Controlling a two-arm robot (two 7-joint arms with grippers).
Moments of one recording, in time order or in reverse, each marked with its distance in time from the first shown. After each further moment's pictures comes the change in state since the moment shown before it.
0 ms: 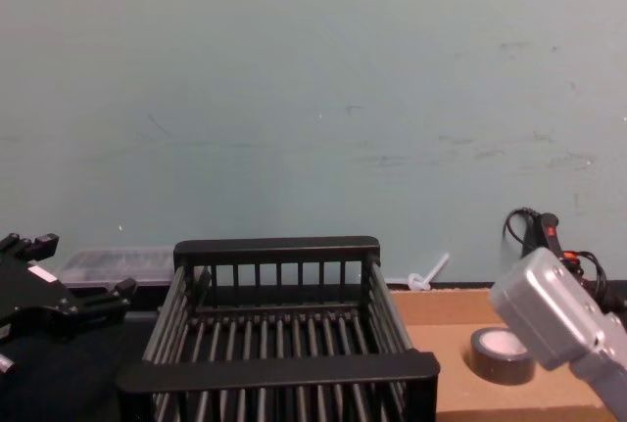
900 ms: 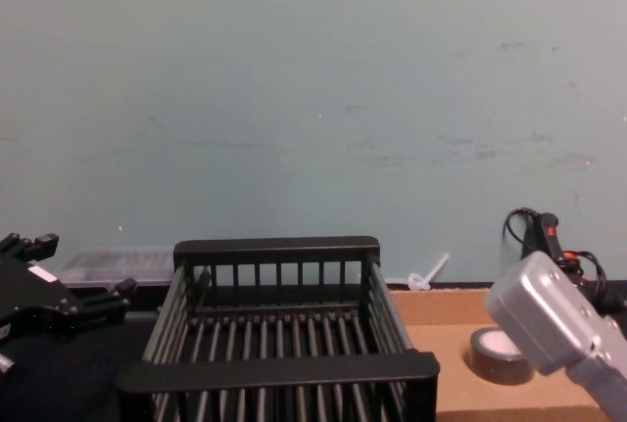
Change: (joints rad) left arm 0.000 0.000 0.000 0.000 0.000 0.000 0.000; right arm -0.004 -0.002 -0.001 -0.003 -0.016 0.002 -0.009
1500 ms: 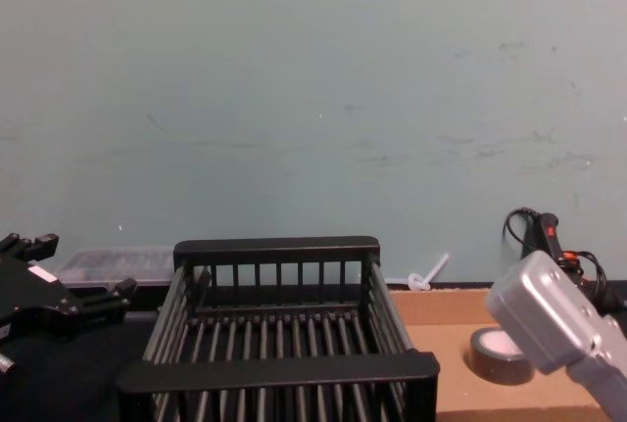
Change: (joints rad) left arm 0.000 0.000 0.000 0.000 0.000 0.000 0.000; right arm 0.001 0.000 0.000 0.001 0.002 0.000 0.001
